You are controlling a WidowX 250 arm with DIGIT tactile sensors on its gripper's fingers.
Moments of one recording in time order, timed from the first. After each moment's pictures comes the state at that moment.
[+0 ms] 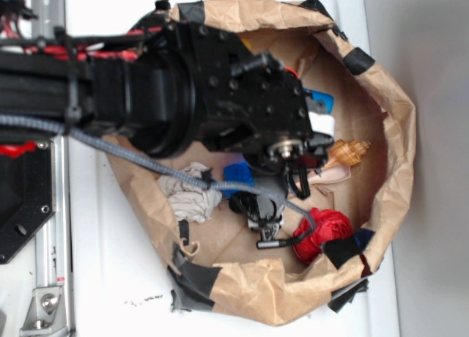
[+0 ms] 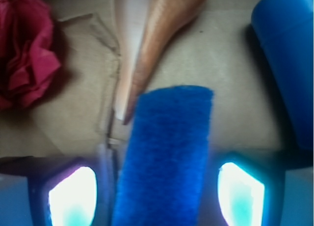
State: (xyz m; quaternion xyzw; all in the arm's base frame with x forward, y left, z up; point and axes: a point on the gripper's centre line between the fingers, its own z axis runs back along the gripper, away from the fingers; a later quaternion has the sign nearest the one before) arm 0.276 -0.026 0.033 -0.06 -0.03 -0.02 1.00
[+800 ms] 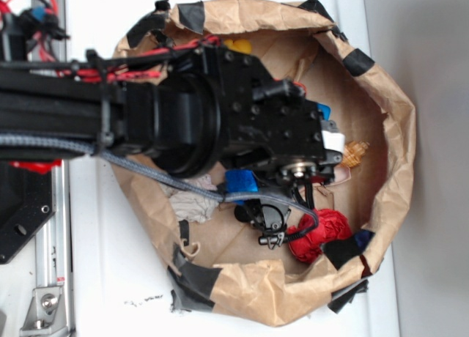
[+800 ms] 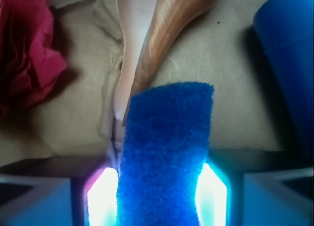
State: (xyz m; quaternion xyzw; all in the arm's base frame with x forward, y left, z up) arm 0.273 -0.034 0.029 -0.04 0.01 -0.02 1.00
